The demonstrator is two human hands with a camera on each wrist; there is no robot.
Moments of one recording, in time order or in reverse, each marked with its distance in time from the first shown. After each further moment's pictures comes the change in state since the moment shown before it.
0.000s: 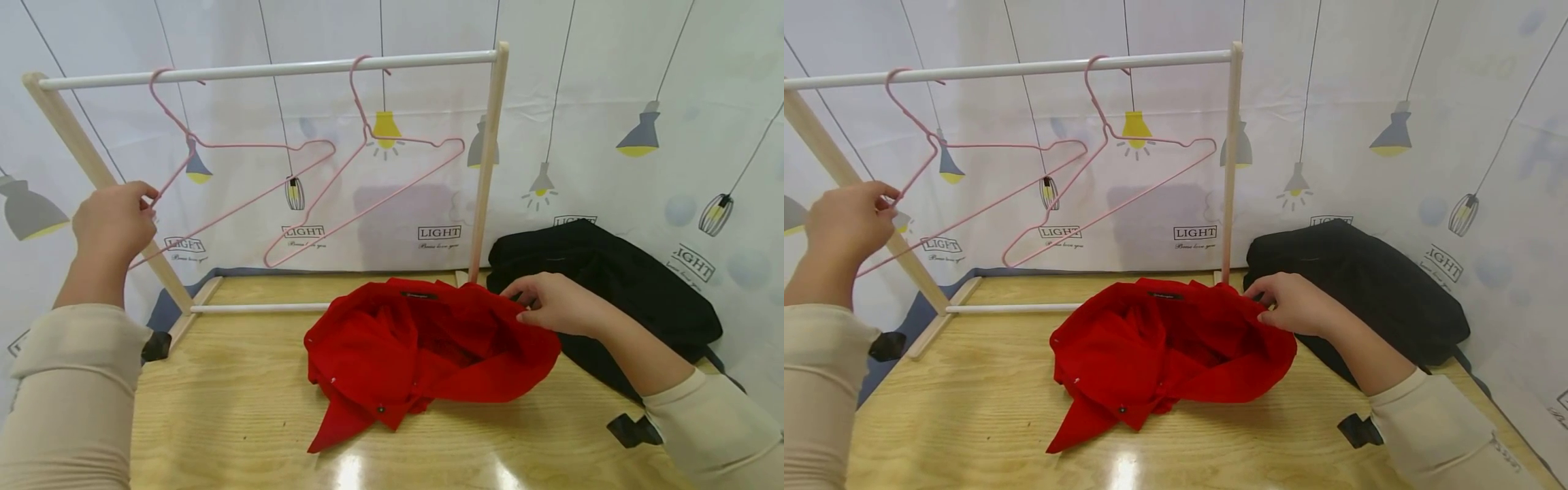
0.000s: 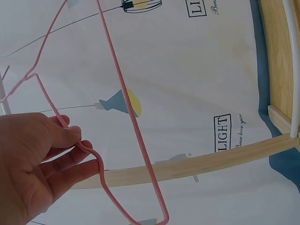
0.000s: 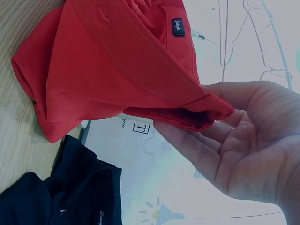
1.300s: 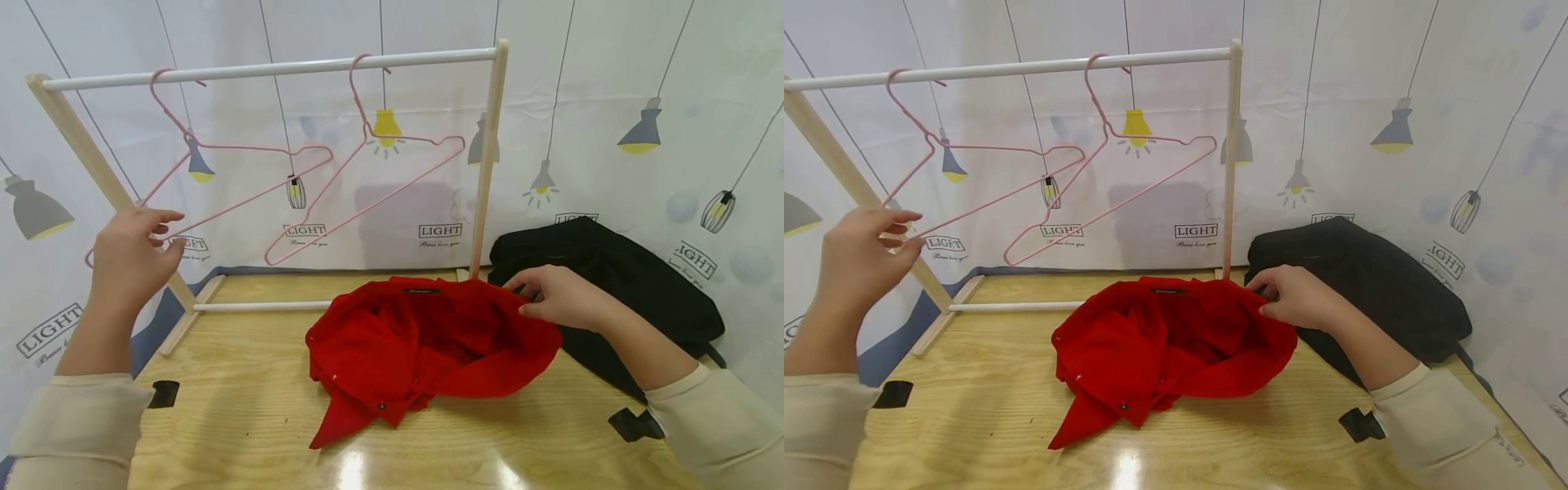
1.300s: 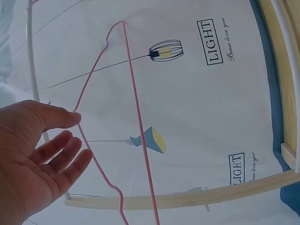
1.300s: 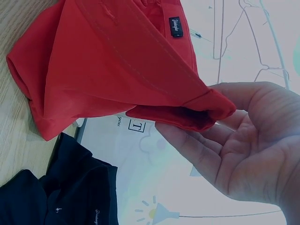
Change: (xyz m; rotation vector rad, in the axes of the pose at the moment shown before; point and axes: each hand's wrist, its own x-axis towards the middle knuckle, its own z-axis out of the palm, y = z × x) left_hand -0.067 0.029 0.018 -0.239 0.330 0.220; right_hand -0.003 0.000 -0.005 -0.025 0.038 -0.031
